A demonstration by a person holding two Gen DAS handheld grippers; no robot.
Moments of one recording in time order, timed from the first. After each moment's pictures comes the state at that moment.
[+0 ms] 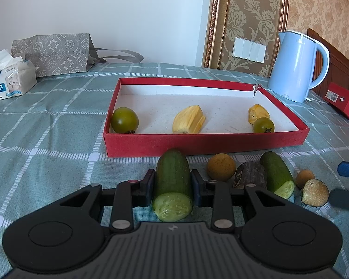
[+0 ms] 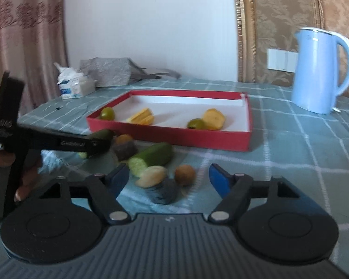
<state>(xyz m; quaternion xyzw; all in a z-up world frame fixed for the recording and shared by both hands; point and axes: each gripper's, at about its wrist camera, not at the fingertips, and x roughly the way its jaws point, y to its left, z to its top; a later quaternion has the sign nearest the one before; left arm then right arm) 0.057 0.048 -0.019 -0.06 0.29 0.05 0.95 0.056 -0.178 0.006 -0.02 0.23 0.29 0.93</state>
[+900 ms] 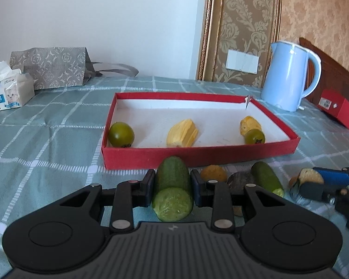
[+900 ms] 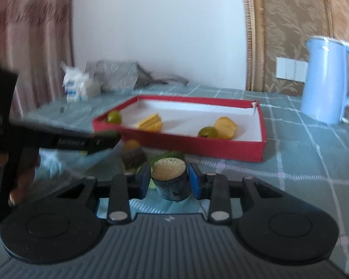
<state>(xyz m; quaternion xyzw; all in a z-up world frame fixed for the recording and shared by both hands) 0.047 0.046 -0.010 -0.06 0.25 0.03 0.97 0.060 -0.162 0.002 -0.02 0.21 0.31 0.93</state>
